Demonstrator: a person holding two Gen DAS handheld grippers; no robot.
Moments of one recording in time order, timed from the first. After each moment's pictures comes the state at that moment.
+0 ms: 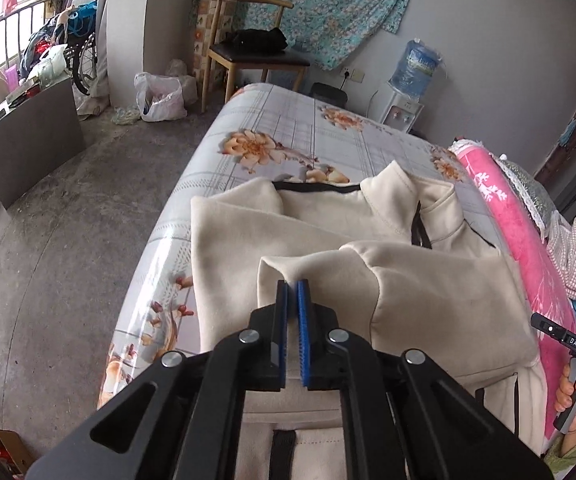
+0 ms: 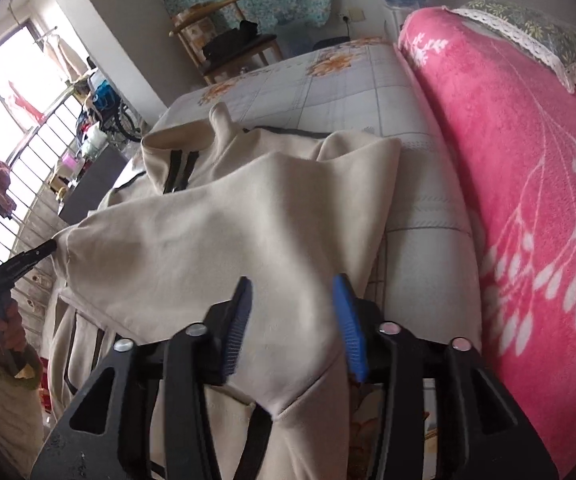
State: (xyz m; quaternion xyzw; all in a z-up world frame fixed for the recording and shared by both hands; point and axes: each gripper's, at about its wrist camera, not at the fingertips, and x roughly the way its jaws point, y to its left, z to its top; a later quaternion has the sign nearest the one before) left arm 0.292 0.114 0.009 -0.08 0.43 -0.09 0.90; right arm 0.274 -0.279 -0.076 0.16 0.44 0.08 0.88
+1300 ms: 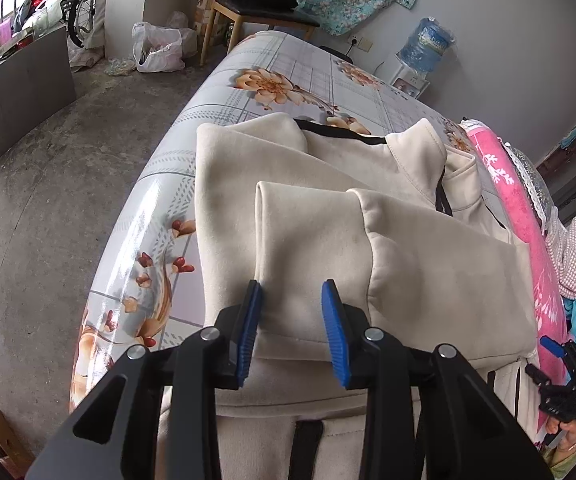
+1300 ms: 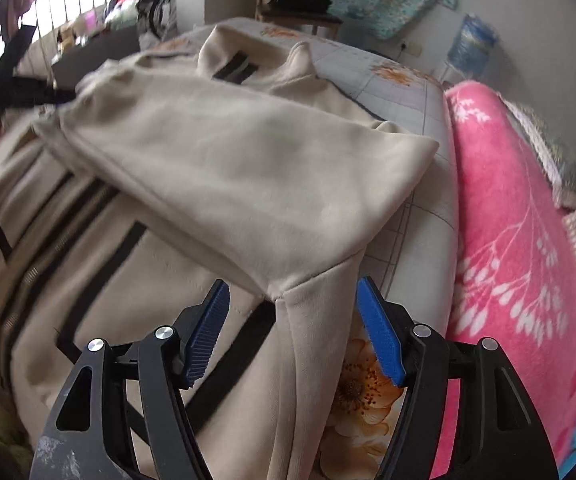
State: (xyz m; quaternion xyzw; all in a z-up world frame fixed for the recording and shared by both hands) left arm 0.304 0.126 -0.046 -0.12 0.50 -0.11 0.85; right arm 0.211 -0.190 -0.089 -0.15 0.46 0.08 0.87
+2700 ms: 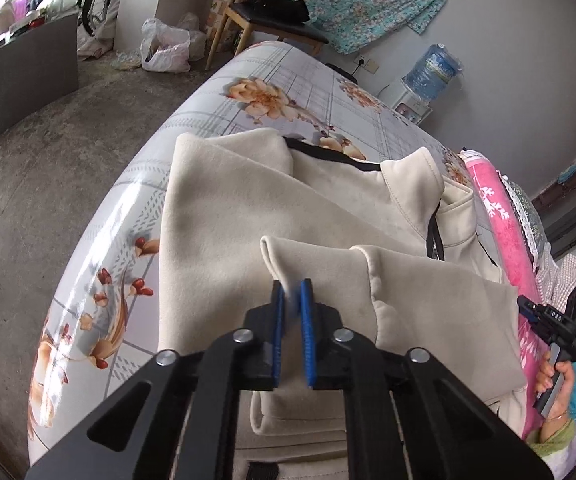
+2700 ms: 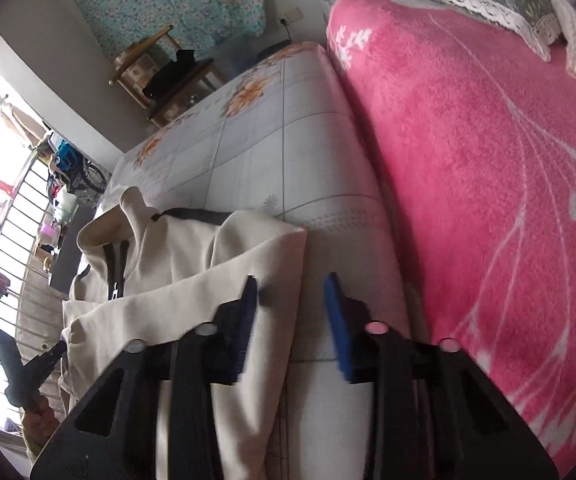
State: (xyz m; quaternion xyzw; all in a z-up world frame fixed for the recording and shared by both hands) left arm 0.322 0.111 -0.046 -0.16 0.47 -0.11 0.86; right arm 0.351 -0.349 -0.096 0.25 0.44 0.03 0.86
